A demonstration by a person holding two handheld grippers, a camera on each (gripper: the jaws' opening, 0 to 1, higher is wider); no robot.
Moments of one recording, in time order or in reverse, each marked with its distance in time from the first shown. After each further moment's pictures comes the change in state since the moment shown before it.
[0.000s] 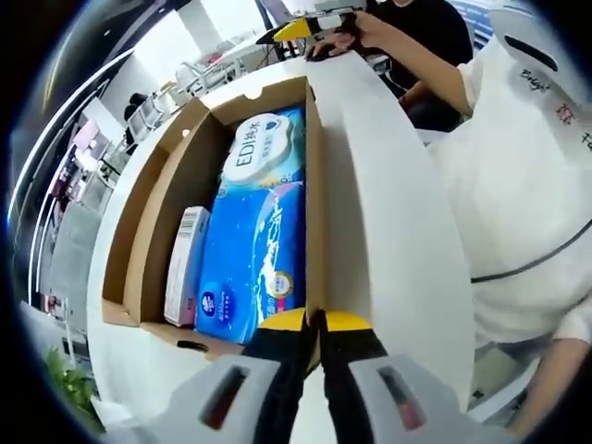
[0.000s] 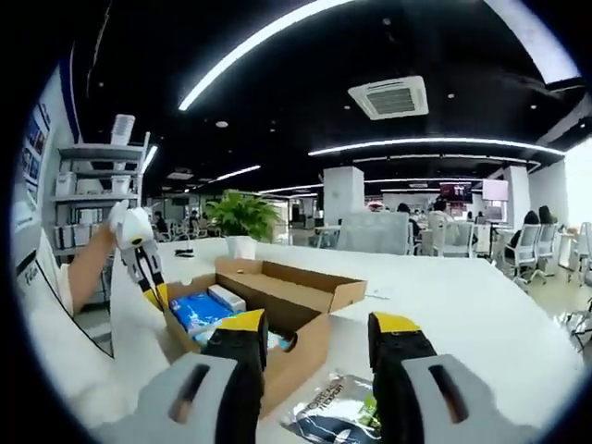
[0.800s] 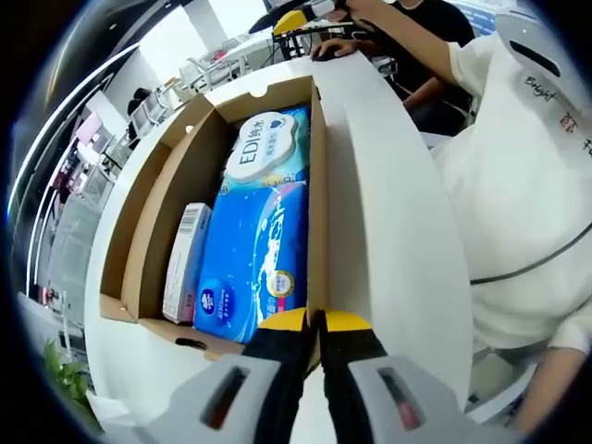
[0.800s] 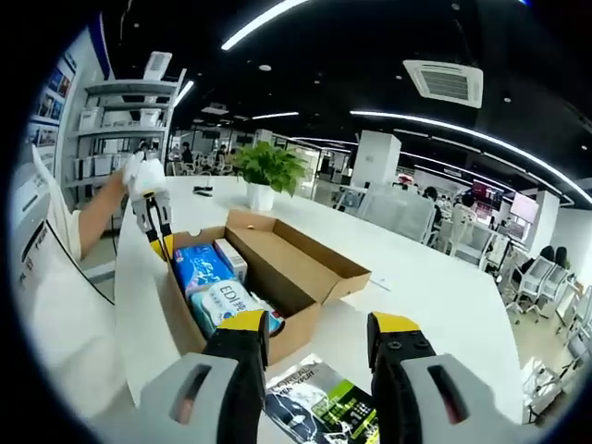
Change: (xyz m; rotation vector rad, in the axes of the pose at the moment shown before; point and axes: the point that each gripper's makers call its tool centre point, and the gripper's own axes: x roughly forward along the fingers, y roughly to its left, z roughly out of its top) left arm 0.000 0.000 -0.001 -0.024 -0.004 -0.001; right arm 0.011 -0.016 0.020 -0.283 0.271 0.048
